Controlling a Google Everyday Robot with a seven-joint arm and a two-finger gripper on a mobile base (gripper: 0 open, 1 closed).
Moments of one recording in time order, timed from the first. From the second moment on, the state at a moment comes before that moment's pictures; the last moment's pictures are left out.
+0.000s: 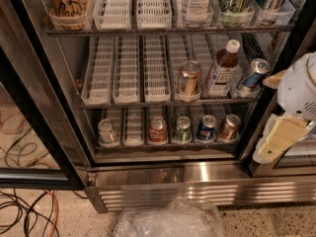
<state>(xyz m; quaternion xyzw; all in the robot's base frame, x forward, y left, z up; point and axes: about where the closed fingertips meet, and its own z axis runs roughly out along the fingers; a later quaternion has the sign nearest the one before) 0.431 -0.214 0.907 -0.57 0.80 -0.02 0.20</state>
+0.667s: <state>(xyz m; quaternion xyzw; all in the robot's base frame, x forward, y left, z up) 0.423 -0.197 0.874 -0.59 0.78 -0.01 0.22</state>
